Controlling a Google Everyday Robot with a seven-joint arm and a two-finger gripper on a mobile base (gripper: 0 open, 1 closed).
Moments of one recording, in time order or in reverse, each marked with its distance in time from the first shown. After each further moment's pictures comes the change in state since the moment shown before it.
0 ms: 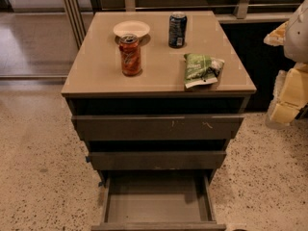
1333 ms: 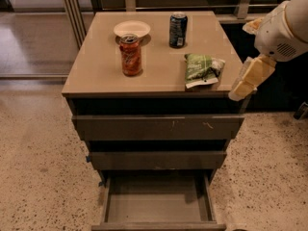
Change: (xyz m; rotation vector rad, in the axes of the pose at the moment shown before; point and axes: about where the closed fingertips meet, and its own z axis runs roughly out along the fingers) arm -0.030 -0.089 0.060 0.145 -0.253 0.027
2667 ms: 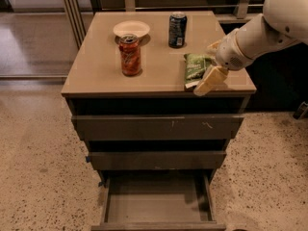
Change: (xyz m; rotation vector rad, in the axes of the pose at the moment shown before) arm -0.017 -0.031 0.130 -0.116 -0.154 0.033
